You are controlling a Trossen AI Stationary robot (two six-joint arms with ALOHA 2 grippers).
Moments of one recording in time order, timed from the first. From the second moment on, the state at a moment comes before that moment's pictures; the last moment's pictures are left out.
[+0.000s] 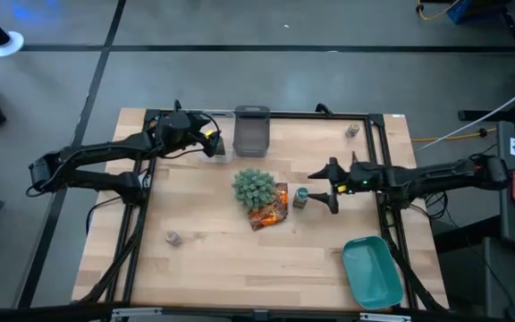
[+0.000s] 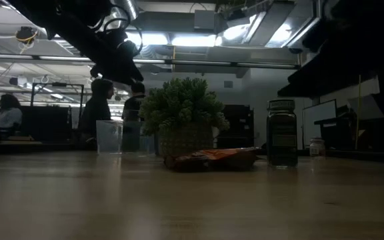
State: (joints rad) left arm 0.48 1.03 0.63 -0.05 -0.30 -0.11; right arm -0.02 0.87 0.30 0.19 0.01 0.16
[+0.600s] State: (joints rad) left arm 0.48 1.03 0.63 -0.16 -0.30 -0.16; right arm -0.02 1.20 0.41 0.19 0.00 0.16
